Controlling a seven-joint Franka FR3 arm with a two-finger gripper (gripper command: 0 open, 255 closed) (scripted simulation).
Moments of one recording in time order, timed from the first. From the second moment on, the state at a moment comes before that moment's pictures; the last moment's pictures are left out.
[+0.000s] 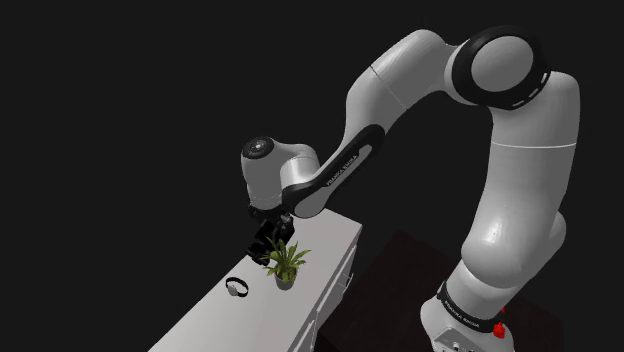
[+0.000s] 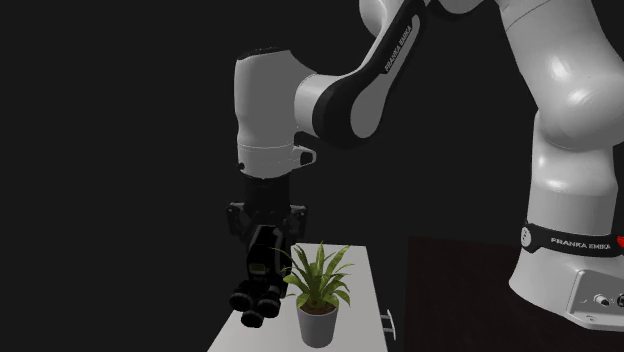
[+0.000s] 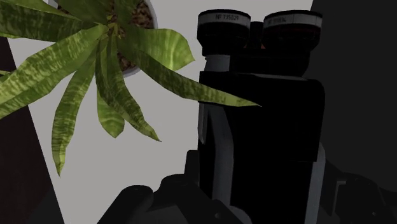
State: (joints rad) arm -0.29 0.35 0.65 -2.22 -0.73 2.40 2.19
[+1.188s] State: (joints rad) arm -0.35 0.21 0.73 -2.22 -0.55 2.32 2.05
